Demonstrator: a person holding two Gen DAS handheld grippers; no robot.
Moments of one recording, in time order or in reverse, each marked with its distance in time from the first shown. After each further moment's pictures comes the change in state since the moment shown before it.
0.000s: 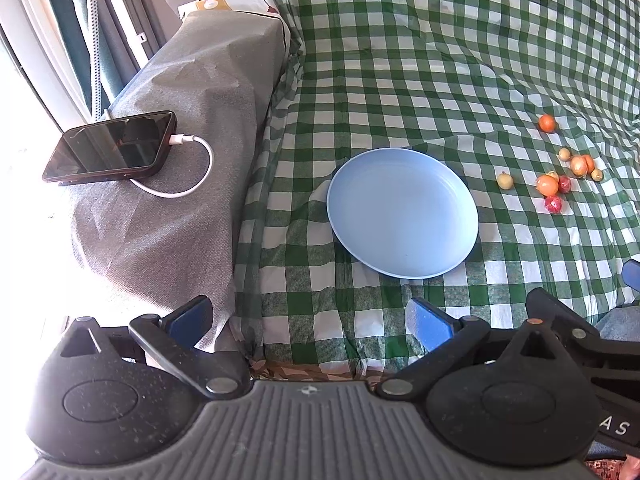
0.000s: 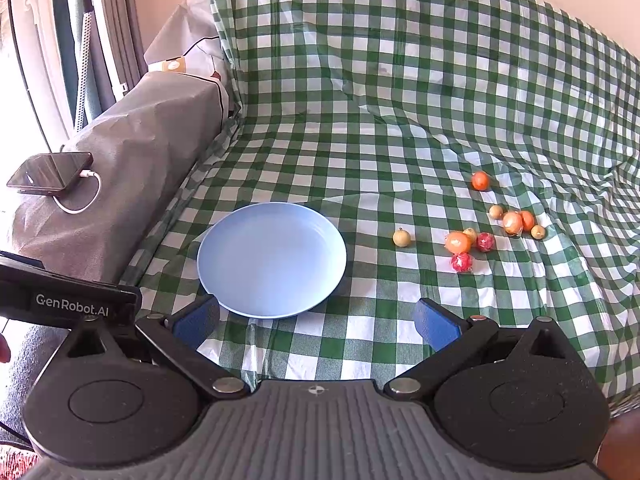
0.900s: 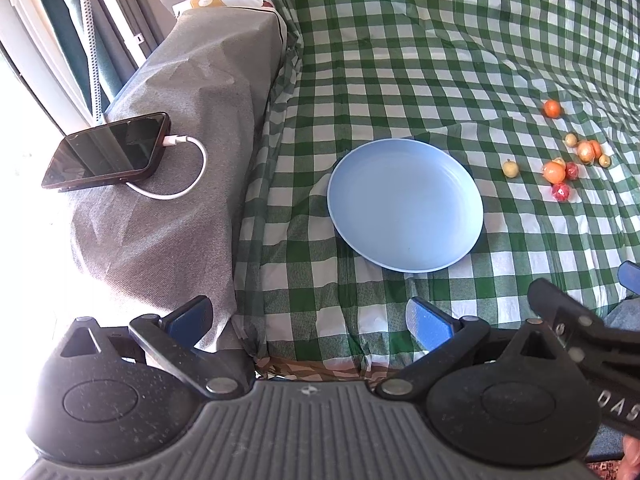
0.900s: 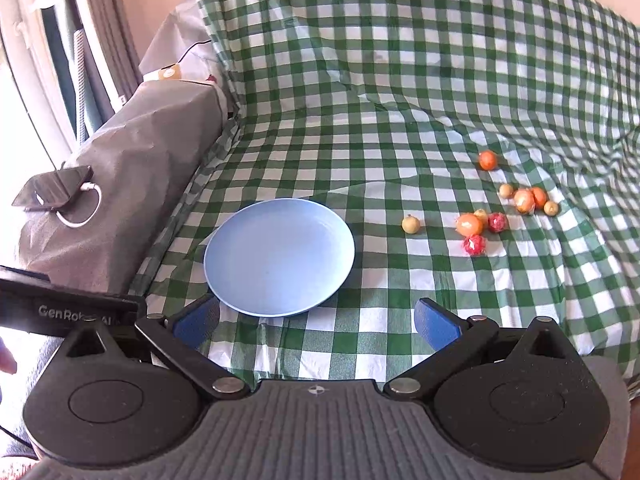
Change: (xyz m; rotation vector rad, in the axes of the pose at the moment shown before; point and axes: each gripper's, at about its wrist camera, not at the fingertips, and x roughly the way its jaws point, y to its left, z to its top) left arm 0.007 -0.011 0.002 0.038 0.029 0.035; right arm 0.012 -0.010 -0.003 0.054 -0.007 0.011
